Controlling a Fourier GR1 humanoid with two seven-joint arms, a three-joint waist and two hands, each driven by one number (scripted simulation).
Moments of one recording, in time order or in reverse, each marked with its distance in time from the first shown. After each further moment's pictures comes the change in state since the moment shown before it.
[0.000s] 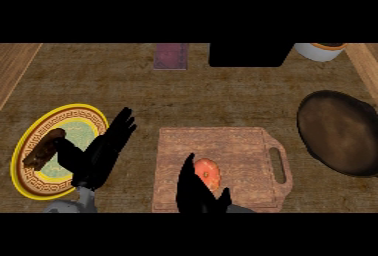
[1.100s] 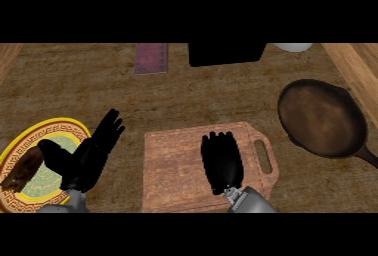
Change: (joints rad) left arm 0.034 -0.005 0.074 -0.002 -0.010 0.004 0.003; right arm 0.244 0.157 -0.556 -0.010 -0.059 -0.324 0.297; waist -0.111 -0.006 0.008
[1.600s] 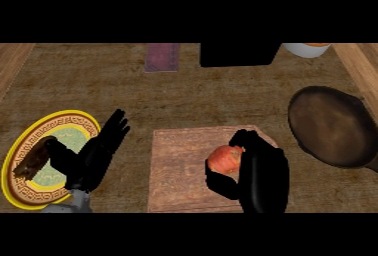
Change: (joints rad) left arm -0.006 -0.009 -0.023 -0.005 -0.005 -0.018 0.005; right arm 0.213 0.034 -0.080 -0.403 -0.039 -0.357 0.321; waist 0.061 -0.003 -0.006
